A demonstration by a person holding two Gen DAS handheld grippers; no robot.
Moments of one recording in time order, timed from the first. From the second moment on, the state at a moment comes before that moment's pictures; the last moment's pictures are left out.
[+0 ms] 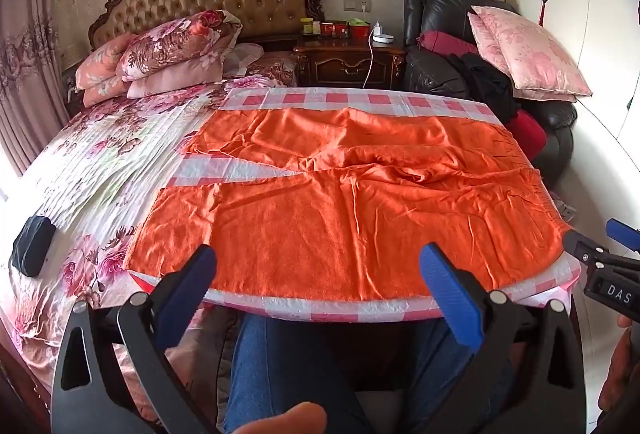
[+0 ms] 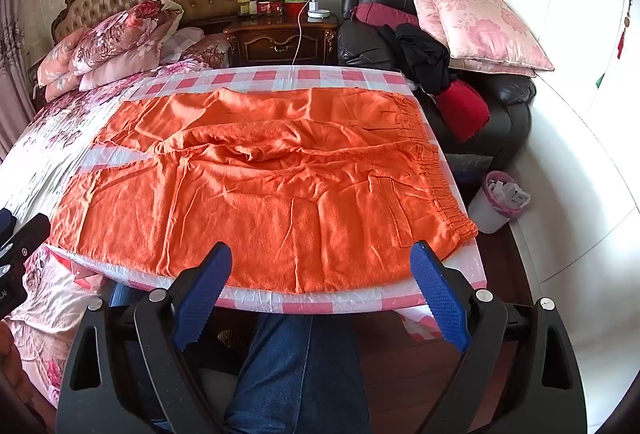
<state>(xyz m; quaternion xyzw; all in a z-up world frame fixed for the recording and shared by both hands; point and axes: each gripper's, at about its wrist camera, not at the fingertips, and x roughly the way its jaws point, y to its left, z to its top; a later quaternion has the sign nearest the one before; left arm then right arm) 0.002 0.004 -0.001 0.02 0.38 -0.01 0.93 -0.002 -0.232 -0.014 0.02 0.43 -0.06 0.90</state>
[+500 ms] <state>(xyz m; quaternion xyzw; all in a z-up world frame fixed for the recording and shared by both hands) 0.000 0.002 -0.001 0.02 0.38 -0.01 0.93 -0.003 -0.231 -0.014 0.02 0.43 -0.06 0.90</state>
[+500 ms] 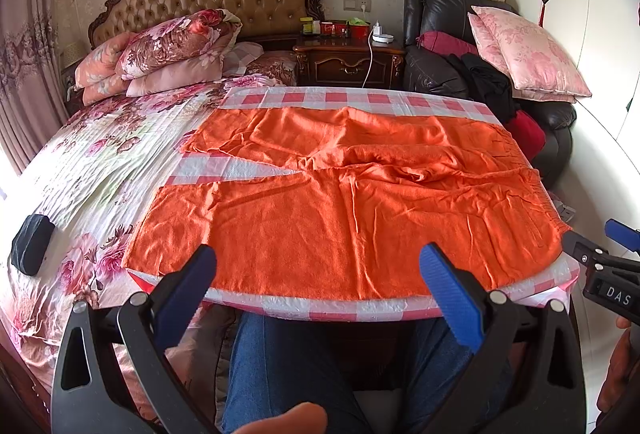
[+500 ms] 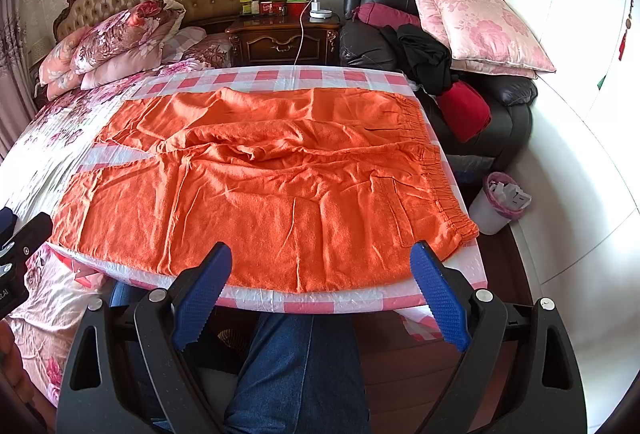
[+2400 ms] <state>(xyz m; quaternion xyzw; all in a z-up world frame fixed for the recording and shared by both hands) 0.000 -0.002 -0.001 0.02 0.38 -0.01 0.93 -0.002 -0.233 -0.015 0.02 0.43 -0.06 0.90</state>
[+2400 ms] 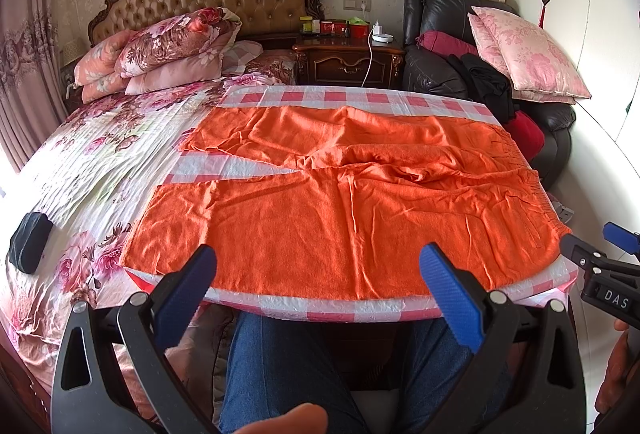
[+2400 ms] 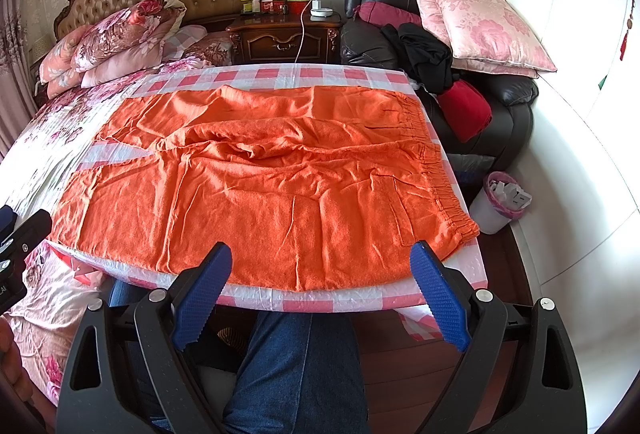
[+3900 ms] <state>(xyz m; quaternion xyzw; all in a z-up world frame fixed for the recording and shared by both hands) 0.171 0.064 -0.107 0.00 0.52 0.06 0.85 0.372 -0.433 -0.160 0.02 0.58 -0.11 0.80</state>
